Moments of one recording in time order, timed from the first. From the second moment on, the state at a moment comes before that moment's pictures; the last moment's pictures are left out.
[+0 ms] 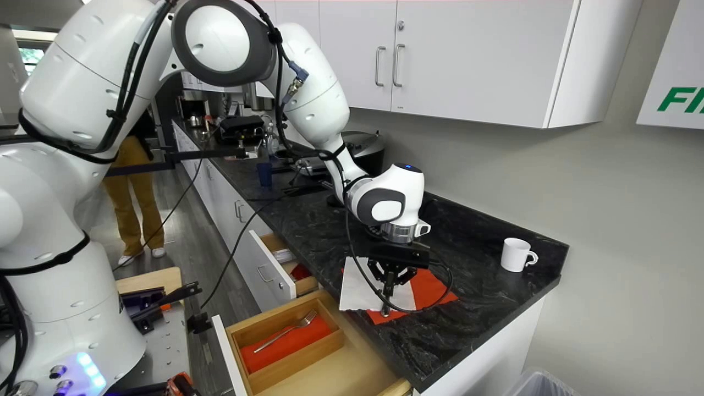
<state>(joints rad) -0.23 0.69 0.08 -1.90 -0.03 2.56 -0.96</state>
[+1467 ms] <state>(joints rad) -0.10 0.40 0.19 -2.48 0.10 2.99 -0.54</state>
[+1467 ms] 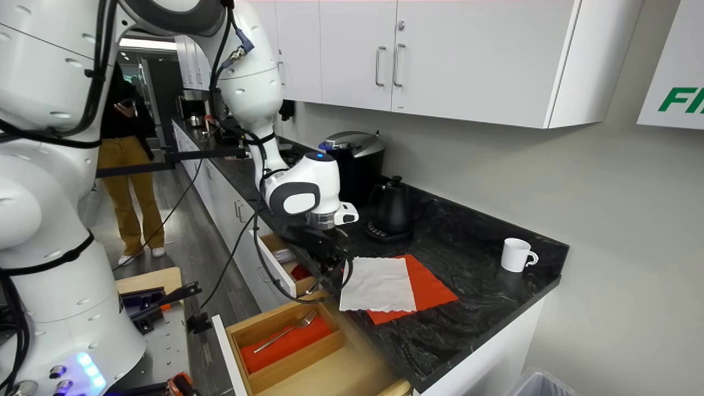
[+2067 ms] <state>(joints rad) 0.35 0.28 -0.25 -2.69 -0.10 3.14 -0.10</state>
